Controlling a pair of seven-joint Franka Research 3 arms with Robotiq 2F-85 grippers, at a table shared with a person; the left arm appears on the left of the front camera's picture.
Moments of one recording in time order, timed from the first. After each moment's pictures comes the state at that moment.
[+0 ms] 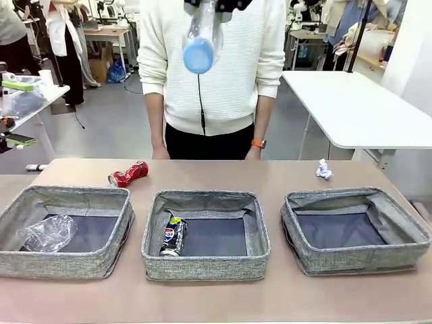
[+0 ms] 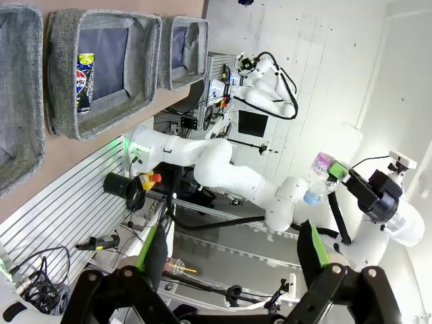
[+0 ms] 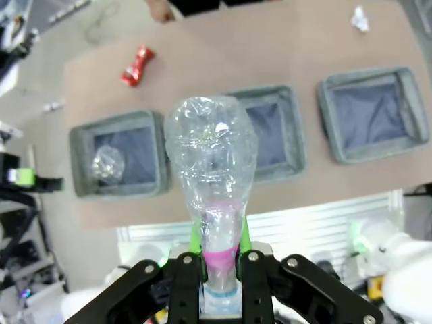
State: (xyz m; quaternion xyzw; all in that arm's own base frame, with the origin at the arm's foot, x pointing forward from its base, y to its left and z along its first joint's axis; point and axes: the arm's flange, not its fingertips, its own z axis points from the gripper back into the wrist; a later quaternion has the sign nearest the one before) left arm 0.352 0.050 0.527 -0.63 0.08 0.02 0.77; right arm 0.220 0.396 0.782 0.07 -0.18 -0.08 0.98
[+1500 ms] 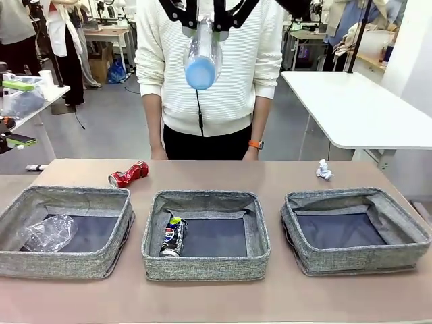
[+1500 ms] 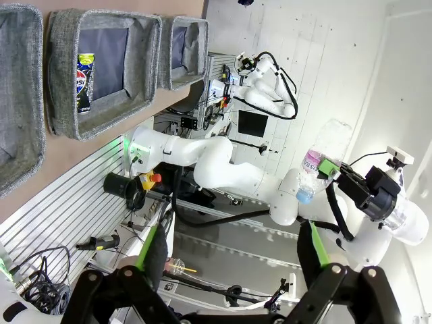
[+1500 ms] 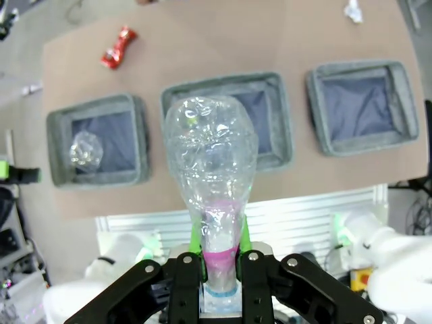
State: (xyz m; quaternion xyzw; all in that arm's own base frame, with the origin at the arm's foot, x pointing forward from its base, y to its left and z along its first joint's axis) left arm 0.352 0.050 0.527 -0.63 0.08 0.02 0.77; right arm 0.230 0.405 0.769 0.03 -0.15 -0.07 0.99
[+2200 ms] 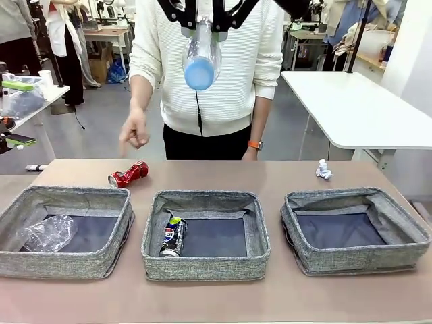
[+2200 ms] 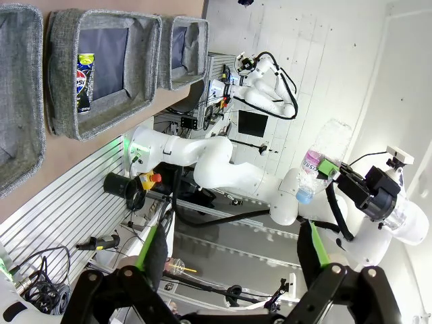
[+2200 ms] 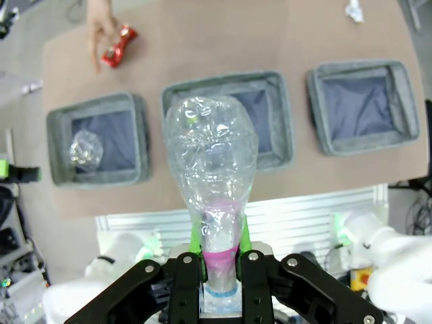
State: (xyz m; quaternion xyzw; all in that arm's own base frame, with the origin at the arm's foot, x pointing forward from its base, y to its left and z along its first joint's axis) left arm 0.352 0.050 0.527 -0.63 0.08 0.02 0.77; right arm 0.230 0.405 0.768 0.03 -0.15 -0.06 0.99
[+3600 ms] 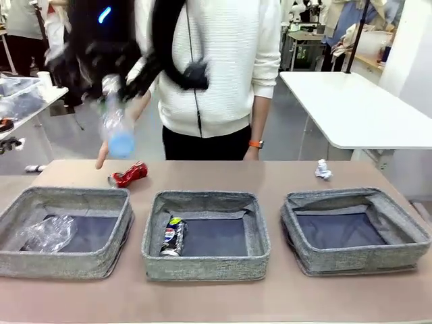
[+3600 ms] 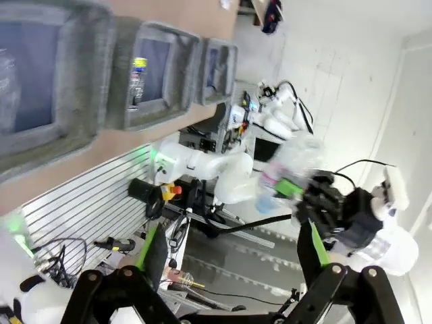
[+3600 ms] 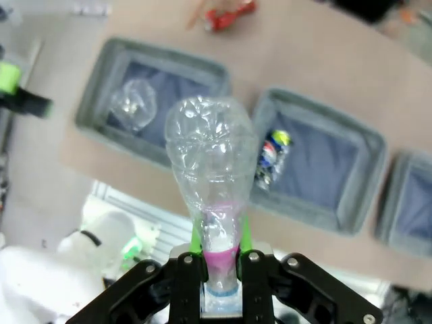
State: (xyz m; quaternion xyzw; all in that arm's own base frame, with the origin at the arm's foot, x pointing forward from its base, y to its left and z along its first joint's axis) left arm 0.317 0.128 0.519 -0.59 0.05 0.09 0.80; right arm 0.239 0.552 0.638 0.06 -0.17 0.20 0.96
